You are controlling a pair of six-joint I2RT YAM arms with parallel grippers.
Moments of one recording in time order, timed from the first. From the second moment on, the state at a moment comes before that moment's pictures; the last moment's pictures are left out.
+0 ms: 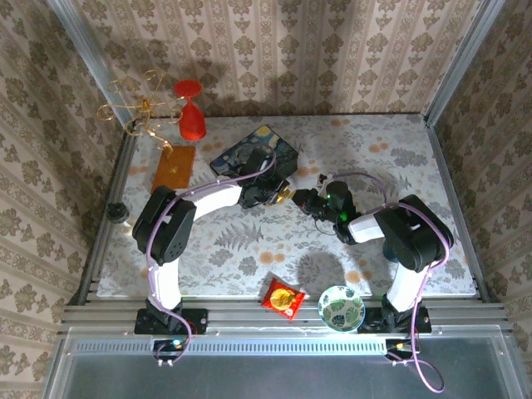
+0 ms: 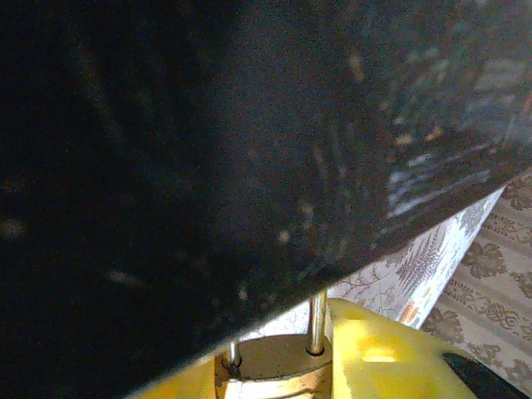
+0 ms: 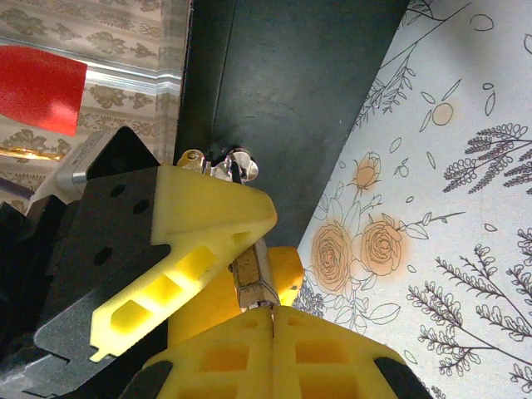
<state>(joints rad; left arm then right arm) -0.69 1.92 1.28 -0.20 0.26 -1.42 0.42 1.79 0.61 0.83 -0.36 1.13</state>
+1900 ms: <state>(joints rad) -0.73 1.93 1.27 -0.14 0.35 -1.43 0.41 1.48 0.69 0.11 -0.18 1.04</state>
